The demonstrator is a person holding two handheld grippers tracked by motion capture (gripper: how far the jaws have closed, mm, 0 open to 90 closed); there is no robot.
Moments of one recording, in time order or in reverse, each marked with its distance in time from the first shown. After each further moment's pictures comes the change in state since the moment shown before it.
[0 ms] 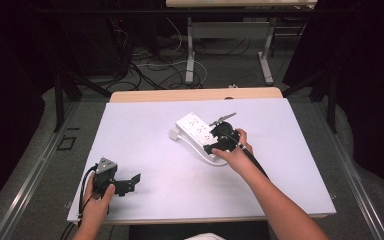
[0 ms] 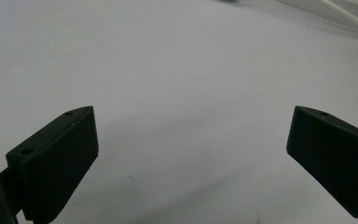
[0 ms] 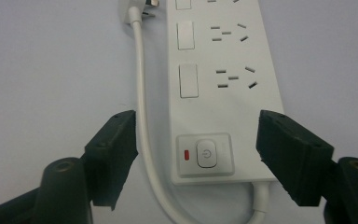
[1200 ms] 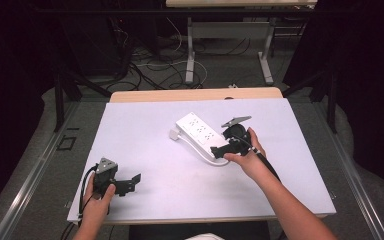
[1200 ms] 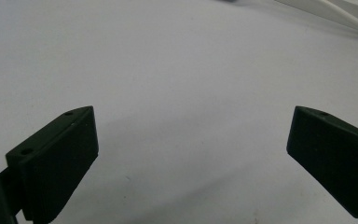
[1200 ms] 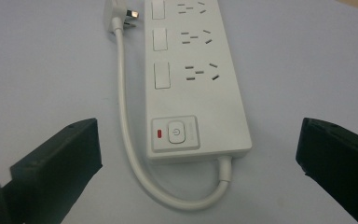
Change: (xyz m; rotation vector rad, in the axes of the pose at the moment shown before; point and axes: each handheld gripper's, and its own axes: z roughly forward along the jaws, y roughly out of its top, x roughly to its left) left arm 0.000 0.000 0.000 0.007 -0.004 0.000; right arm -0.013 -0.019 -0.031 -0.097 -0.060 -0.021
